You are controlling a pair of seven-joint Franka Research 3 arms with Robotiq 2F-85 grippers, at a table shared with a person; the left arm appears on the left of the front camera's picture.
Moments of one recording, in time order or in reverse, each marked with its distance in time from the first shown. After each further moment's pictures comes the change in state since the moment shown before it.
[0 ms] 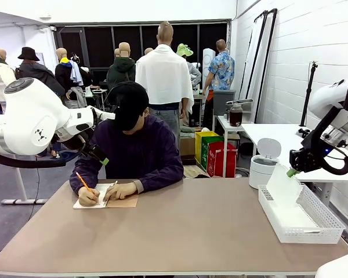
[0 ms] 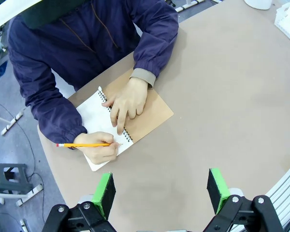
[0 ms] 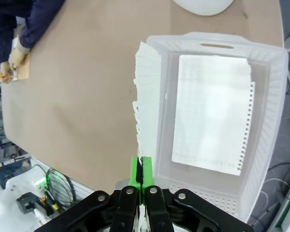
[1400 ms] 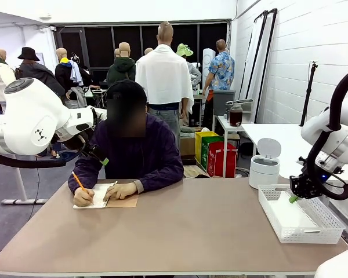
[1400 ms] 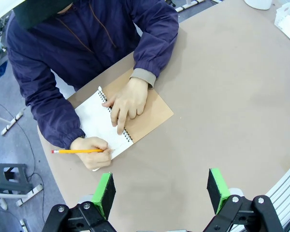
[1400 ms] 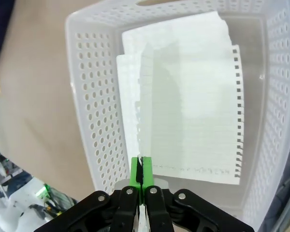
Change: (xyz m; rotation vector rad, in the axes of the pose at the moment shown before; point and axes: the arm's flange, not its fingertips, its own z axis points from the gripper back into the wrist) left arm 0.000 0.000 0.000 0.000 0.000 0.000; right arm -0.008 -0.058 -0.085 -0.038 0.102 -0.176
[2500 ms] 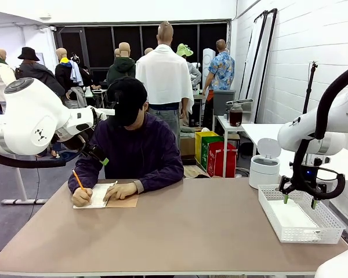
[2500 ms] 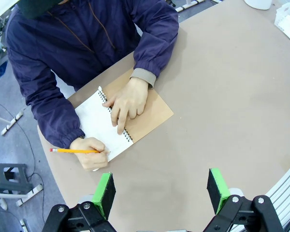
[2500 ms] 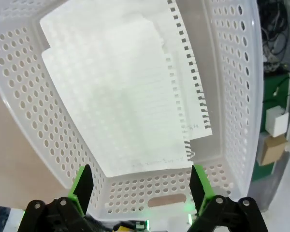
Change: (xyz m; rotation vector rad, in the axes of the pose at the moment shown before) left arm 0.000 0.000 0.000 0.000 0.000 0.000; right arm 0.003 0.047 -0.015 -0.417 0.129 -0.220
